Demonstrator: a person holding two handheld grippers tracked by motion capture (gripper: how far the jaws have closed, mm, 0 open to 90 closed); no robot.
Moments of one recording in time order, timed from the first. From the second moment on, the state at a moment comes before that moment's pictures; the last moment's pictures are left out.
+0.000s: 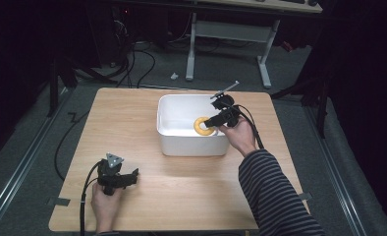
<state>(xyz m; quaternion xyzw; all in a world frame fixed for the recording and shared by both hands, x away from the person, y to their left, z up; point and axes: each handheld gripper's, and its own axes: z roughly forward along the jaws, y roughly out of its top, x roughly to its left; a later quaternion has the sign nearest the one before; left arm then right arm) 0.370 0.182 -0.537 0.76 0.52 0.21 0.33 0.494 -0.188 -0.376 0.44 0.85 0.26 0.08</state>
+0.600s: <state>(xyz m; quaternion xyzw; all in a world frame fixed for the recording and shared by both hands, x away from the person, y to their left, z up) 0.370 0.182 -0.537 0.76 0.52 0.21 0.33 0.489 -0.185 -0.378 0.43 0.86 0.26 0.07</state>
